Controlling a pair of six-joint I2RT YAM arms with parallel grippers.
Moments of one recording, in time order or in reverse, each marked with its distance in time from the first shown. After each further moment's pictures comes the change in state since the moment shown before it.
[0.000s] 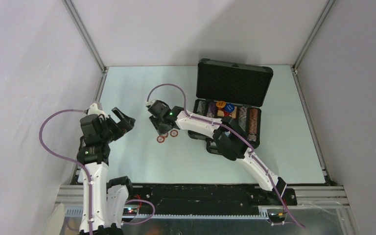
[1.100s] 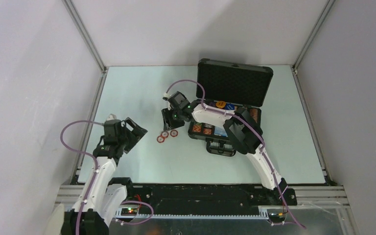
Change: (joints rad) left arm -0.216 0.092 -0.210 0.104 -0.163 -0.311; right arm -0.150 -0.138 -0.284 0.204 -0.320 0.137
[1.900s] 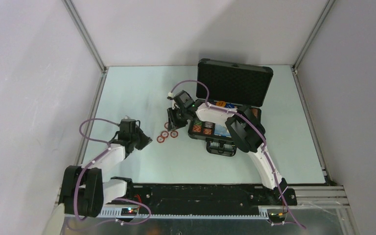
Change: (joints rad) left arm -0.139 0.370 -0.106 0.356 -0.025 -0.082; right arm -0.048 -0.020 -0.074 0.058 -0.122 0.027
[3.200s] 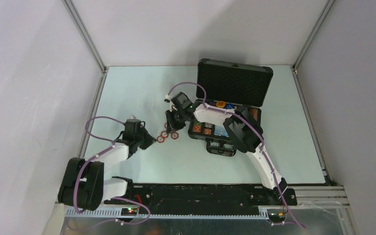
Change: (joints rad) left arm -0.070 0.088 -0.013 0.106 0.000 0.000; right arm 0.016 0.024 0.023 -0.021 -0.056 -0.011
